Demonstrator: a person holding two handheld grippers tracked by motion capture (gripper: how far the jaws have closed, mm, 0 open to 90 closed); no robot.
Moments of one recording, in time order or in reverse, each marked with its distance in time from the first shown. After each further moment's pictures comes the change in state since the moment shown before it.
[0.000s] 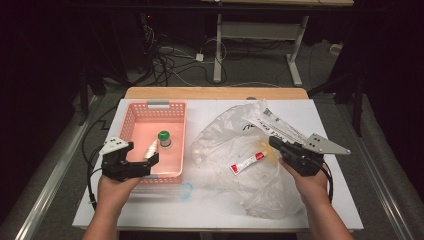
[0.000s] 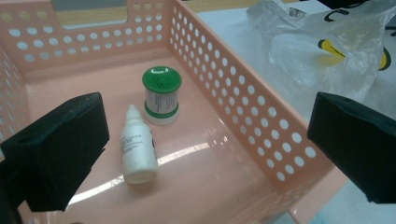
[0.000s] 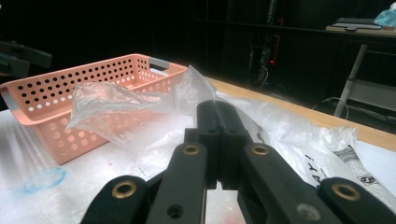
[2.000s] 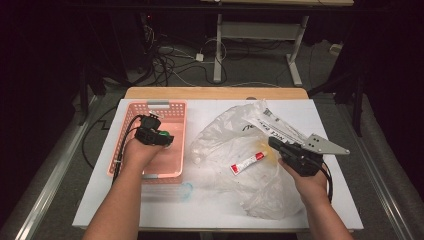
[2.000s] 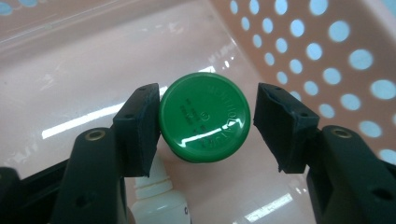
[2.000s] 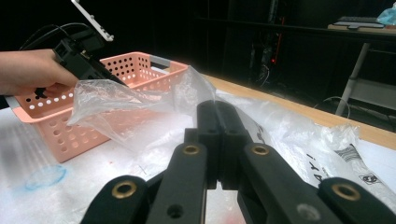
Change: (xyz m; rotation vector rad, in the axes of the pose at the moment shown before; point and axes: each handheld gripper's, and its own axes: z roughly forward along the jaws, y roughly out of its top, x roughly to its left) left arm 0.034 0.044 0.130 0.451 0.063 0.035; right arm 0.000 -0.001 0.001 0.005 0.004 -0.006
